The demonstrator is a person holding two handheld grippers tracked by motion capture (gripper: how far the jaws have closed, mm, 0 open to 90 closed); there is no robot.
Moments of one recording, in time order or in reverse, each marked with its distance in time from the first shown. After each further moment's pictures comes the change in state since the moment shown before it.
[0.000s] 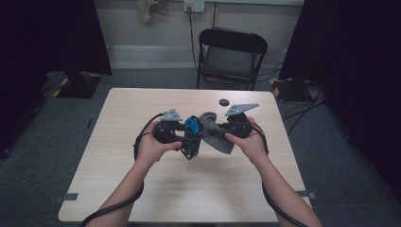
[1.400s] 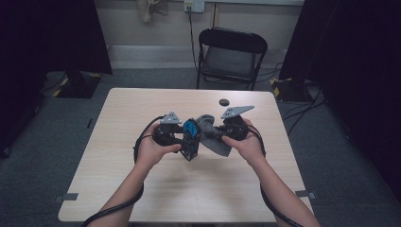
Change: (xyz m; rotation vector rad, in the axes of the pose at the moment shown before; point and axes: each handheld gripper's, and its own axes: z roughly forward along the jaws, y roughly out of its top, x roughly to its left) left arm 0.004 -0.013 0.004 0.020 0.017 0.001; right arm 0.007 -0.002 0.009 0.027 0.007 -0.009
